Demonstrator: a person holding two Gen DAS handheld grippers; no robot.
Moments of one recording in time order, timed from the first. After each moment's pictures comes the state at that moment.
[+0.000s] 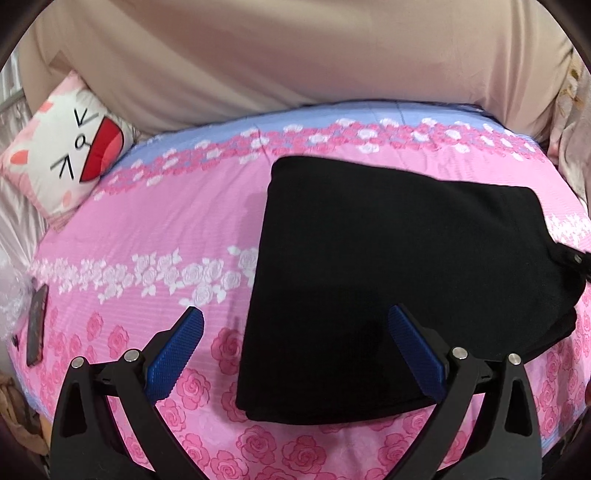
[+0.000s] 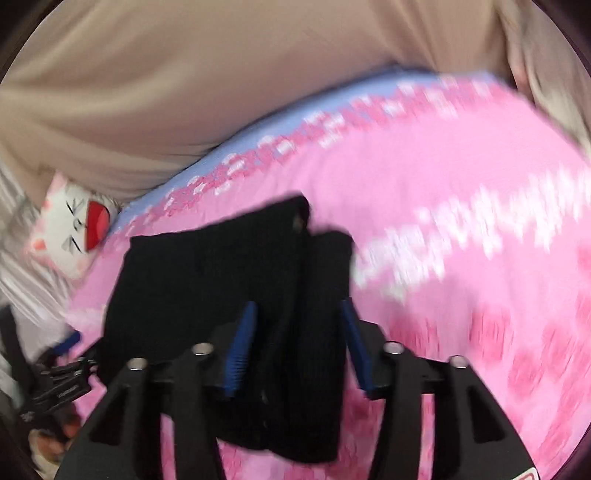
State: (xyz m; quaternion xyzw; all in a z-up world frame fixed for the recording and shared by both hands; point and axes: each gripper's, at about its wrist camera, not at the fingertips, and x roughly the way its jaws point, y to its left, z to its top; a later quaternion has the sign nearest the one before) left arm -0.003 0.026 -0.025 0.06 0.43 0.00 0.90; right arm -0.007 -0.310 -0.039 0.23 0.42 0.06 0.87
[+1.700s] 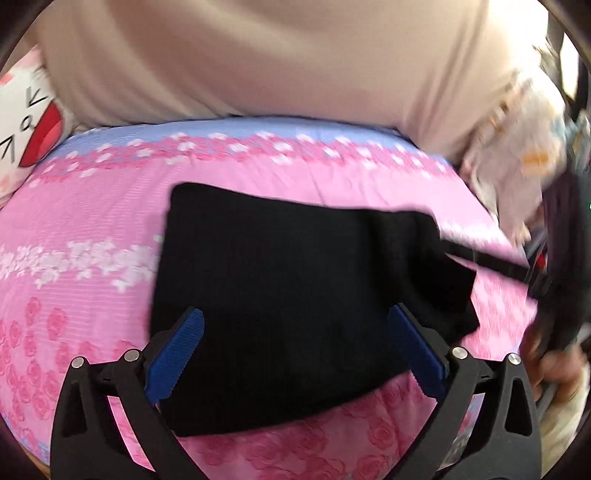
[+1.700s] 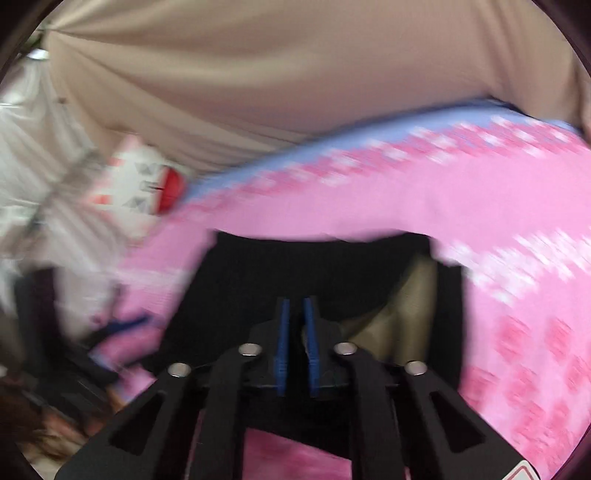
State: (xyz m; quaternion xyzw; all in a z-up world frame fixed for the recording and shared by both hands) left arm -0.051 0.016 0.001 -0.02 0.41 -0.18 0.89; right arm -0.018 -0.214 0.011 0.16 0.39 0.21 0.88
